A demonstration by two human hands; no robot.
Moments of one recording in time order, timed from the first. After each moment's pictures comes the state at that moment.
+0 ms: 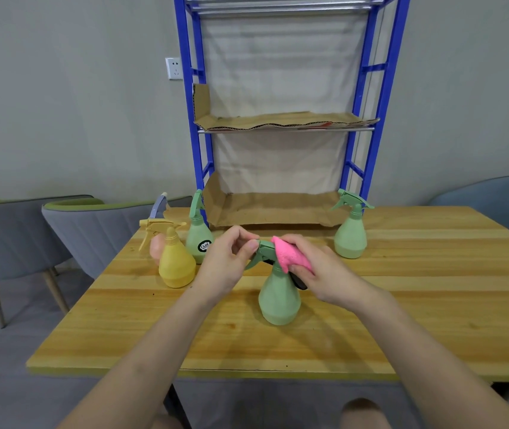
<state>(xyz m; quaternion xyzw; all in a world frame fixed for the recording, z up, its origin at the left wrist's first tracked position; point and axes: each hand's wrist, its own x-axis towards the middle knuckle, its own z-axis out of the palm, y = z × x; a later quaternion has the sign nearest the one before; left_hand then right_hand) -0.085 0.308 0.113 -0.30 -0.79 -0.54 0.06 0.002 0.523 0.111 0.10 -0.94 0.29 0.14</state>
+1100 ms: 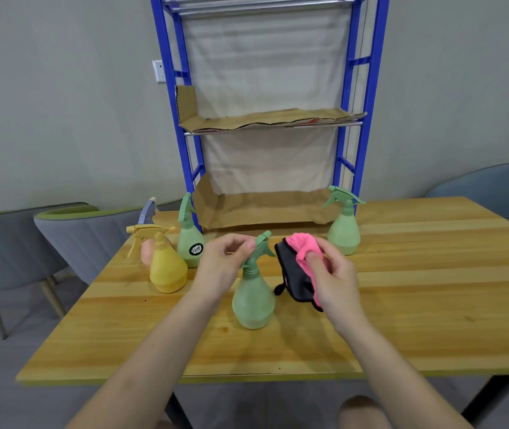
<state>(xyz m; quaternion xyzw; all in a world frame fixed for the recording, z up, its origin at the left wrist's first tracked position) -0.073 0.326 0.120 -0.20 -0.76 -0.62 -0.01 0.031 0.506 0.088 -0.07 -0.71 0.63 0.32</state>
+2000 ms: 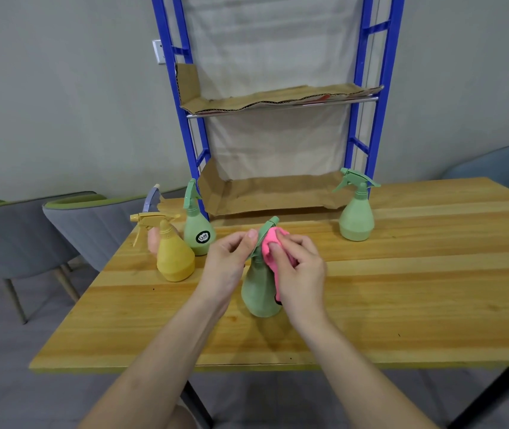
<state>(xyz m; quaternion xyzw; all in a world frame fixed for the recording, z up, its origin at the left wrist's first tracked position) -0.061 0.322 0.104 -0.22 -0.69 -0.69 -0.06 -0.011 0.441 0.066 -0.08 -0.70 0.56 0.43</state>
